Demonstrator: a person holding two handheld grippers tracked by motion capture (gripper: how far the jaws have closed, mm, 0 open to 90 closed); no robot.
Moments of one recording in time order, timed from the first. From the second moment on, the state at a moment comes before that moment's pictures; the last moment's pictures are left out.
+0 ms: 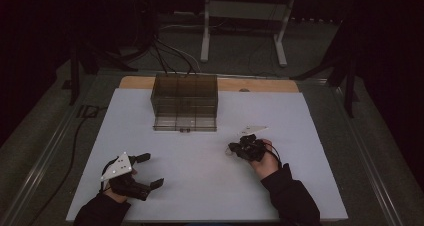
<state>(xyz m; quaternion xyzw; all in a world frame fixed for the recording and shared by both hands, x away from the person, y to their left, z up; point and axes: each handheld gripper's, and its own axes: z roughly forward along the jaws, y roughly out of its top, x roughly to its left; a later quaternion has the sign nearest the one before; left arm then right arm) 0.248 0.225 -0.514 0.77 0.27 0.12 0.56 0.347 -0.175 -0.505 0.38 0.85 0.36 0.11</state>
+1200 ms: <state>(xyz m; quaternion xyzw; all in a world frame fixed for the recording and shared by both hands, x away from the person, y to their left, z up) 0.249 0.225 -0.513 0.77 0.27 0.12 0.56 0.356 -0.161 -0.479 0.37 0.84 0.38 0.11</state>
